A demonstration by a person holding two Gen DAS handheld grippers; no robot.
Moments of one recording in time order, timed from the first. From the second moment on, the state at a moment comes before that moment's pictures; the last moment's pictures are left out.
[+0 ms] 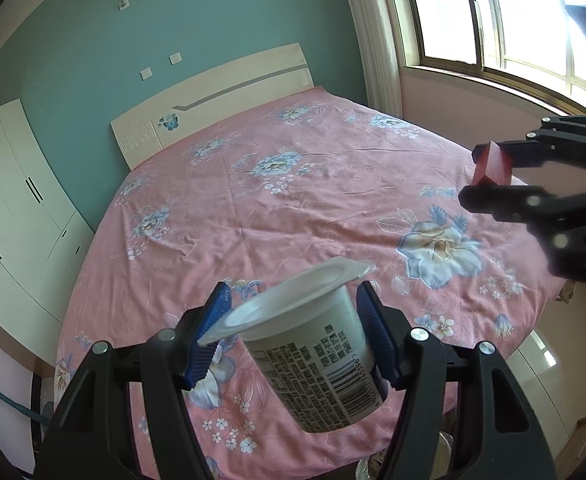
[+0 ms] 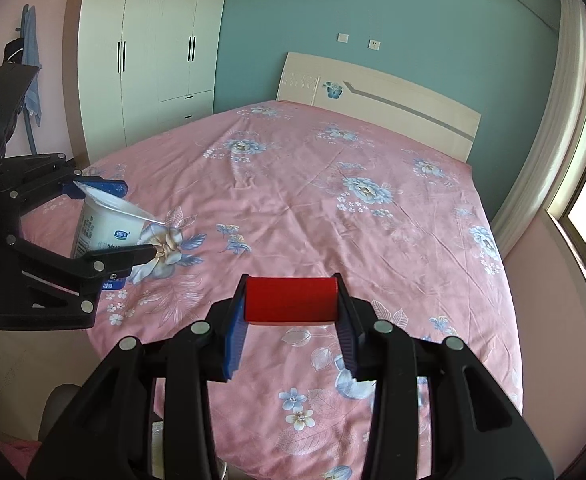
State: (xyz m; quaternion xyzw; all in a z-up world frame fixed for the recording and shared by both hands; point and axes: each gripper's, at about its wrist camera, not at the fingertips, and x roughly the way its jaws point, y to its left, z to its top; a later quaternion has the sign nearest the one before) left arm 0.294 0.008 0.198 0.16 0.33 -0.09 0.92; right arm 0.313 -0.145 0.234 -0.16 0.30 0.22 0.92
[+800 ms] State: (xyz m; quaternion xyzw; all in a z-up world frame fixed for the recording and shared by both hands) left arm 0.182 0.018 0.141 0.19 0.37 -0.10 0.90; right arm 0.189 -0.155 0.205 -0.20 0.32 0.23 0.90
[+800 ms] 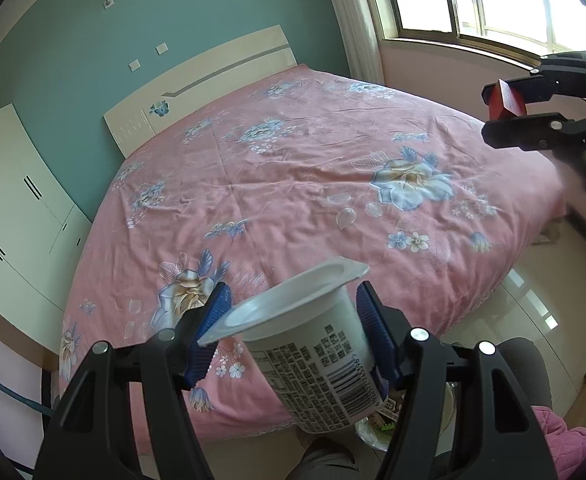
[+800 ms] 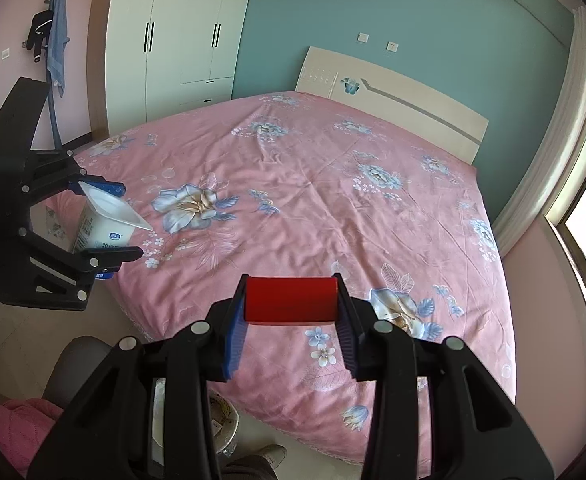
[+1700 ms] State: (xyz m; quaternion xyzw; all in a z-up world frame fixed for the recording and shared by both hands) left arm 0.168 -0.002 -0.048 0.22 0.52 -0.15 0.81; right arm 0.188 -0.154 0.021 -0.17 0.48 0.26 0.82
